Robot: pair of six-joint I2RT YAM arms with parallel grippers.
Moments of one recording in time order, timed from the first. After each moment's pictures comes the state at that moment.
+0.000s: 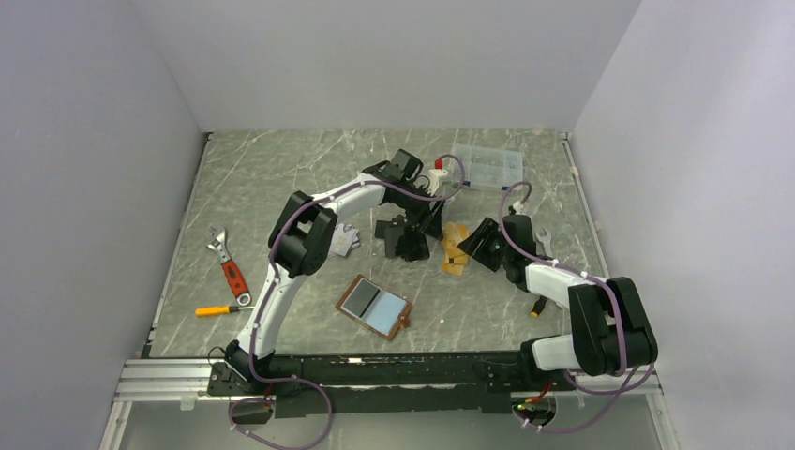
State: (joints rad) left arm -0.65 2.39 1.93 -0.48 0.78 0.09; right arm 0.18 1.35 0.42 0.23 -0.19 0.75
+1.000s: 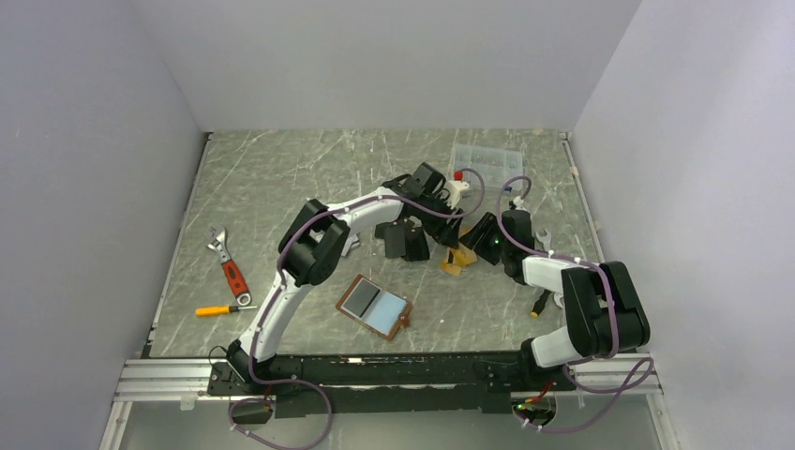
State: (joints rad) left arm -0.76 2.38 1.90 -0.38 0.57 0.01; right arm 0.16 1.46 0.48 0.28 -0.16 0.73
